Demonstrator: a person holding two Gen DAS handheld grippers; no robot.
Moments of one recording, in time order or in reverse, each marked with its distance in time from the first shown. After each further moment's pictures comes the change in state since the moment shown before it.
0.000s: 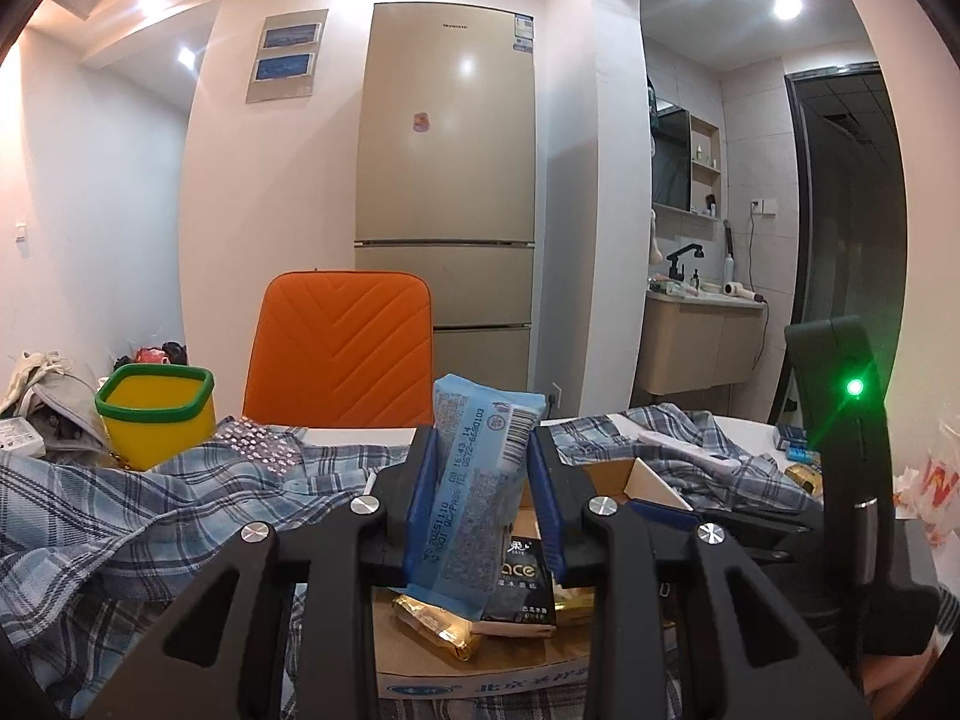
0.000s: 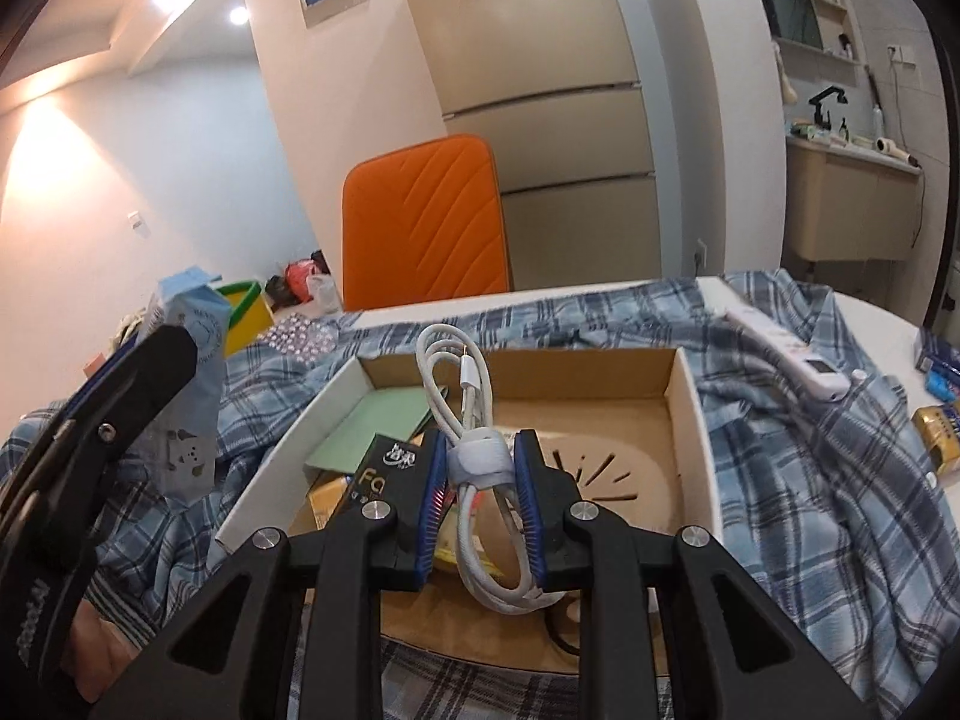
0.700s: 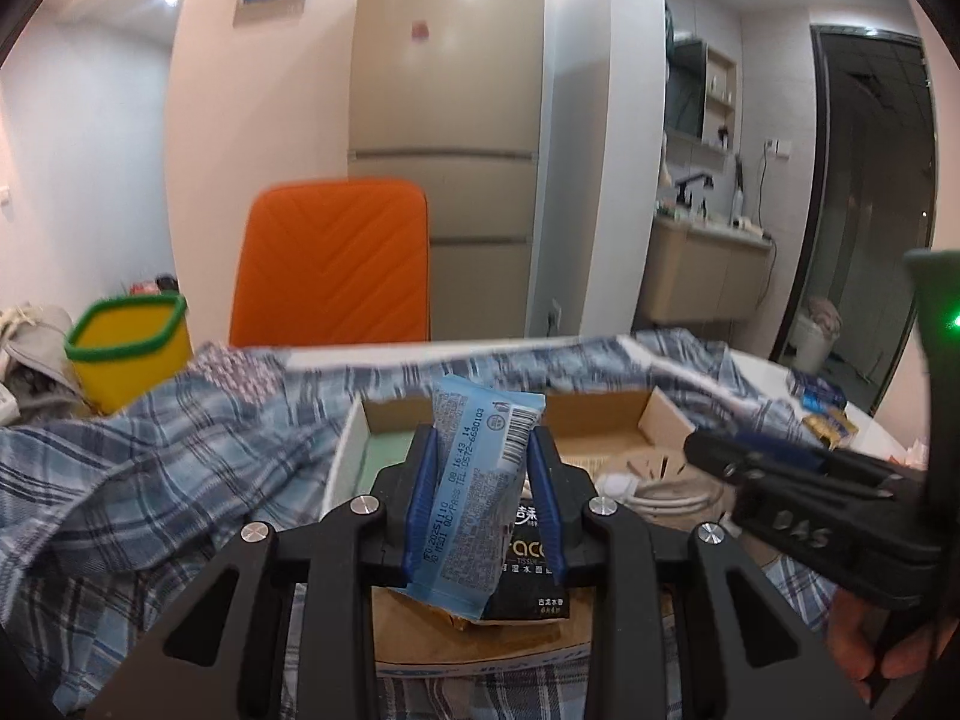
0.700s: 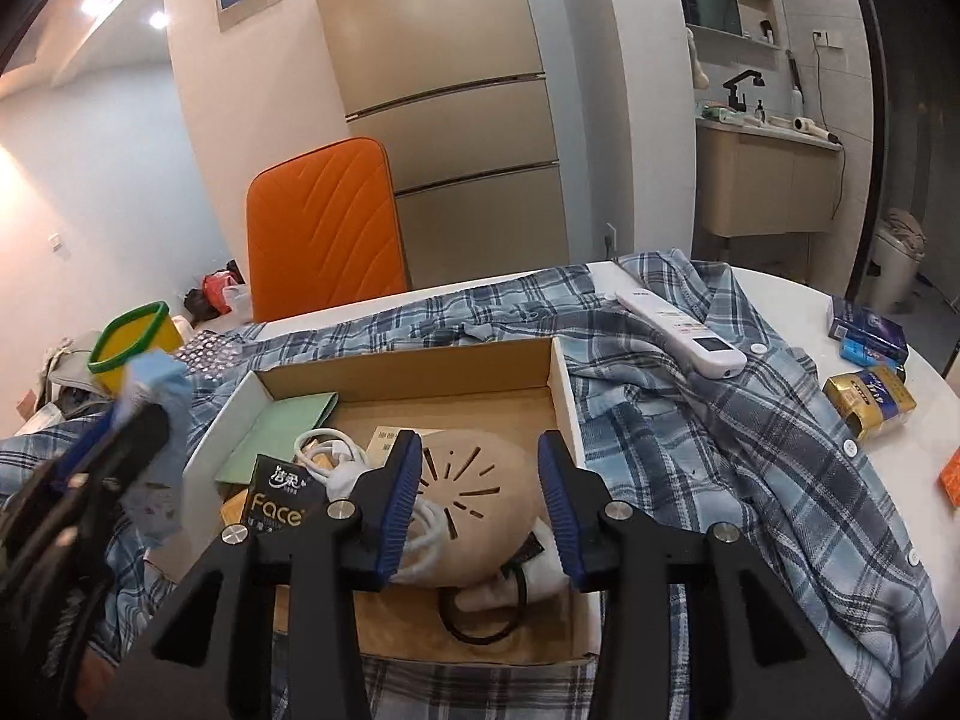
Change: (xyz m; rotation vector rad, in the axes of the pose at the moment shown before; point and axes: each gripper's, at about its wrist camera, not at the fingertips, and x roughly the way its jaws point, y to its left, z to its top) left arm 0.048 0.006 -0.013 -0.021 0.242 -0.013; right arm -0.018 -0.027 0.005 0.086 0.005 -0.209
